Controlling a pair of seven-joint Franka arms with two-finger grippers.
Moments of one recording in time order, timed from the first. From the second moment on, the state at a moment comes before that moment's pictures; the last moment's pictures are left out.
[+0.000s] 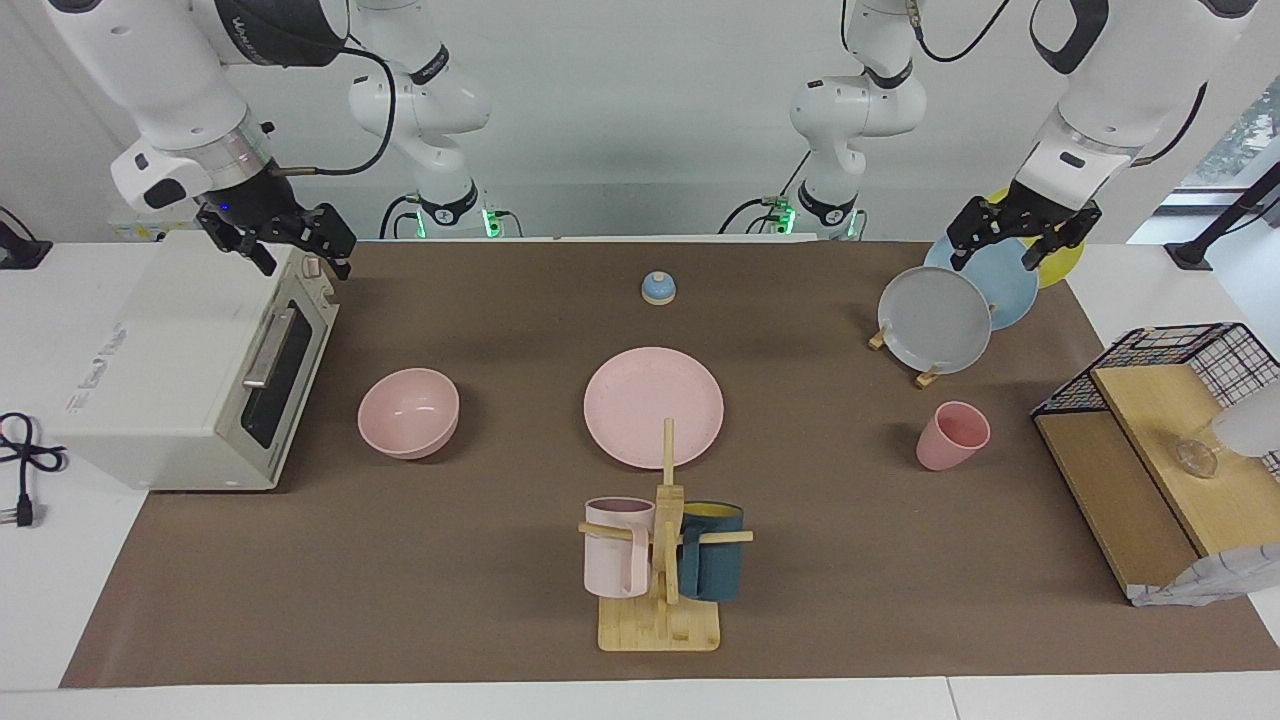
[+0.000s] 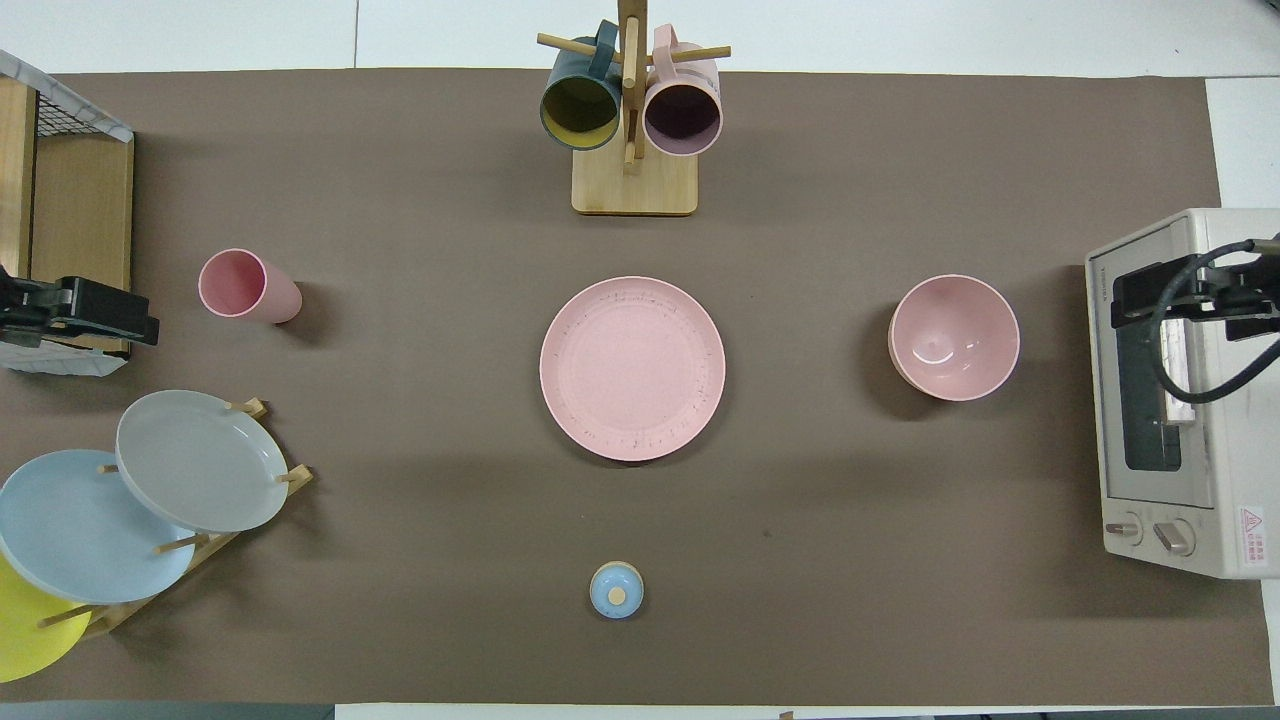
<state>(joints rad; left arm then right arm) -0.05 -0.04 -0.03 -1.62 -0.02 1.53 0.00 0.02 -0.02 -0.07 -1.61 0.03 1.53 0.08</state>
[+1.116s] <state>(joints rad) -0.05 -0.04 -0.03 -1.62 -0.02 1.53 0.00 0.12 -0.01 -0.01 -1.69 0.01 1.68 -0.01</state>
